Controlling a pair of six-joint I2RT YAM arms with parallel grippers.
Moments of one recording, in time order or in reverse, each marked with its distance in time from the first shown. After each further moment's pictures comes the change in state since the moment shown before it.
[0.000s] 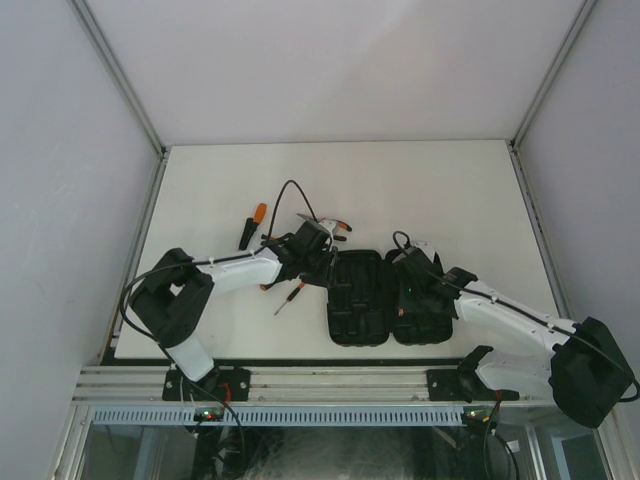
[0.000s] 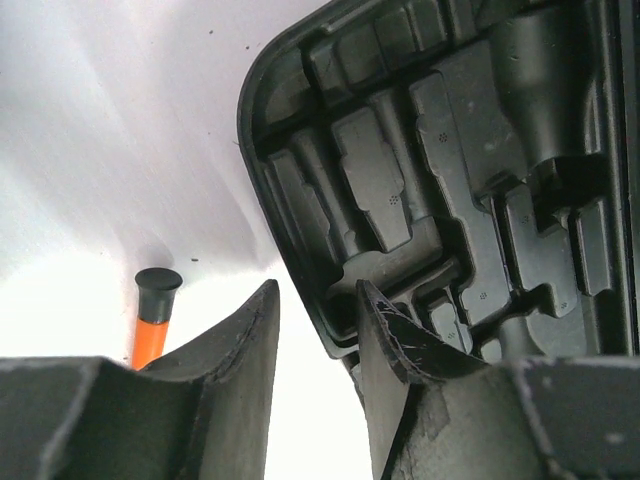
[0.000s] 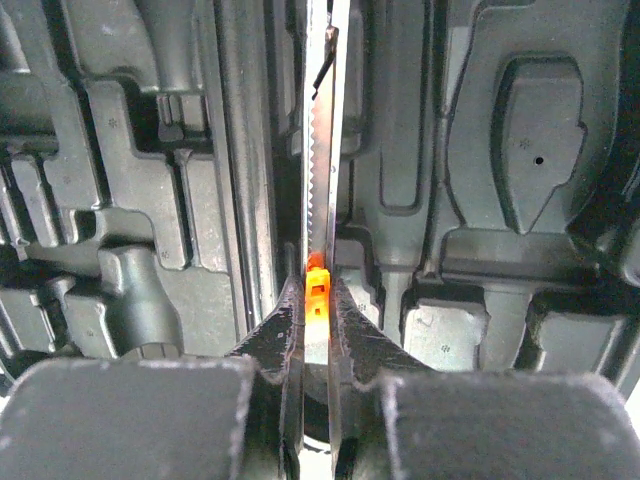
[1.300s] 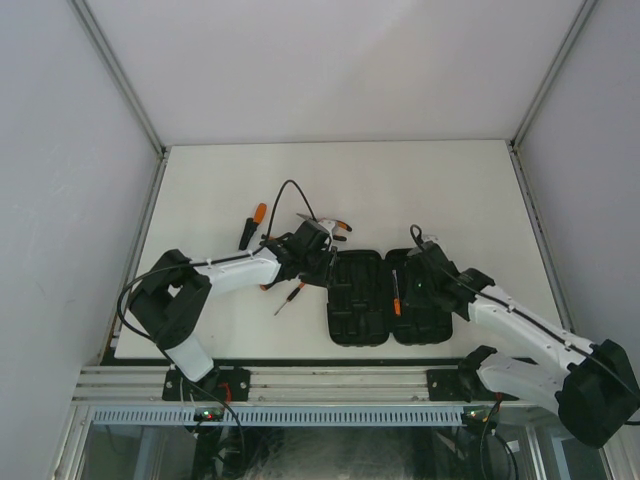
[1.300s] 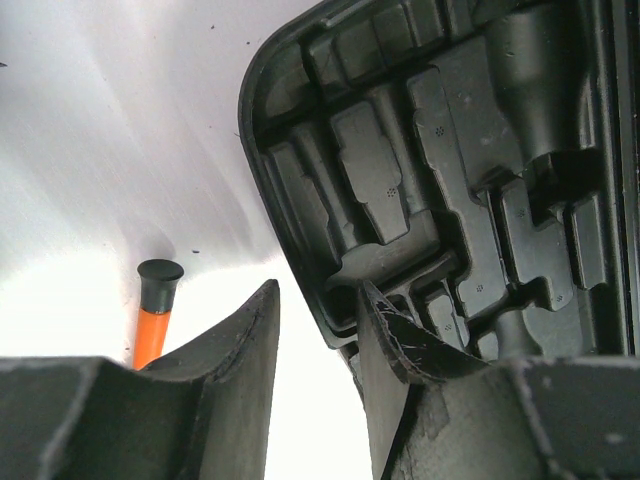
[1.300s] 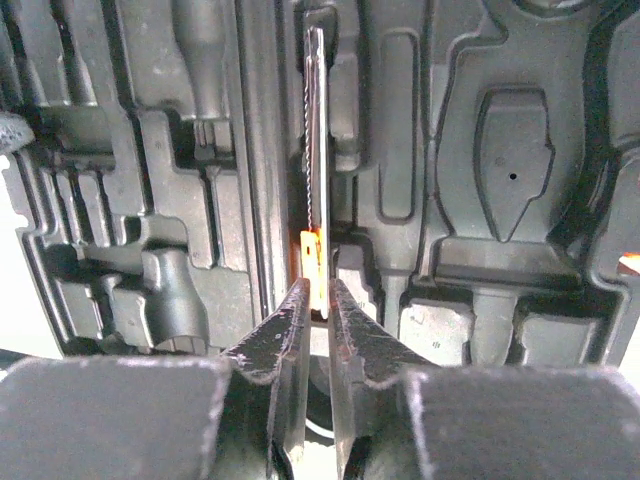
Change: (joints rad) left arm 0.000 -0.017 0.000 -0.016 -0.002 -0.002; right arm -0.079 -0.092 -0.003 0.001 -0.062 -0.033
